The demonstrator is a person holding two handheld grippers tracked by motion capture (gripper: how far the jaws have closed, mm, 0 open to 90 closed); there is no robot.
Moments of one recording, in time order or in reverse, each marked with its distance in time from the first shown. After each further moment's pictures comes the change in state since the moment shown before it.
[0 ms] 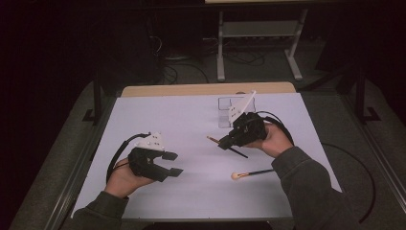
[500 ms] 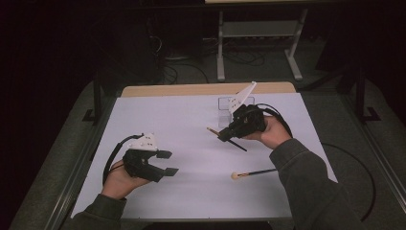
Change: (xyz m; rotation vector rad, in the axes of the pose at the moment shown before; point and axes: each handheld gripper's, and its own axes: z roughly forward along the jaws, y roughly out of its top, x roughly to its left) left arm 0.007 -0.016 -0.005 -0.046 0.028 -0.032; right arm -0.020 0.004 -0.006 -0.021 -0.001 0.027
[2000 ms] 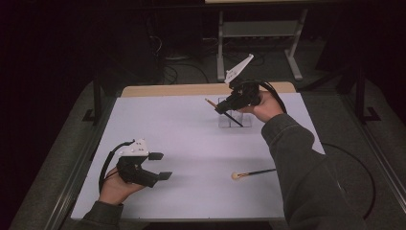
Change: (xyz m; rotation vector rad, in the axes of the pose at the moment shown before) left arm 0.006 -0.030 -0.002 -0.046 0.051 -0.037; right arm -0.059 0.033 -0.020 -0.014 -0.116 0.065
